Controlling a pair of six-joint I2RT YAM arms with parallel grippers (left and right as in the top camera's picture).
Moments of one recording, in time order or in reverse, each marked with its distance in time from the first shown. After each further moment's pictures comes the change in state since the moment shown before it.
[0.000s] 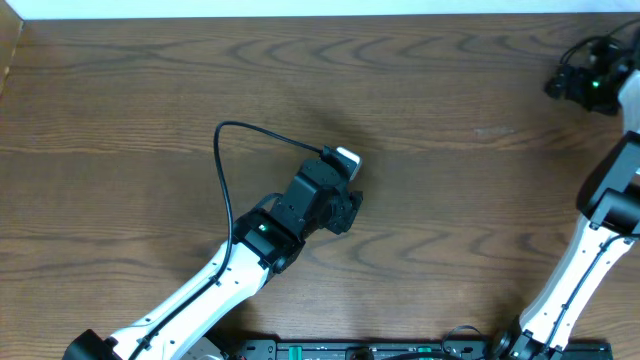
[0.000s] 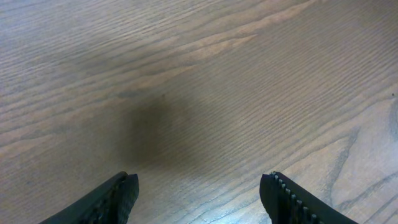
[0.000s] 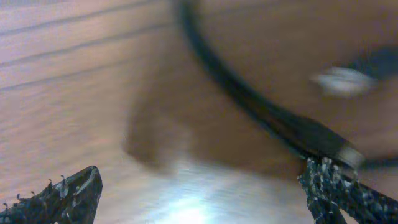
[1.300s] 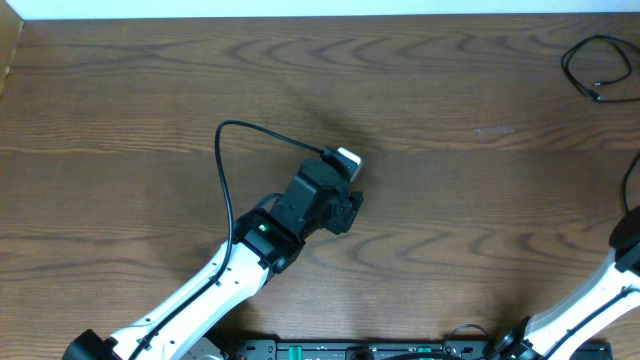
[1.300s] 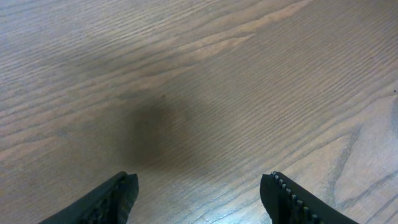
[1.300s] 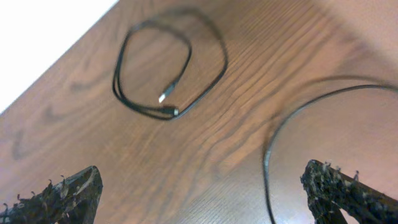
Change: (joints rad) left arm 0.000 0.000 0.000 0.000 0.000 0.018; right arm -0.159 -0.370 0.113 -0.279 0.163 0.260
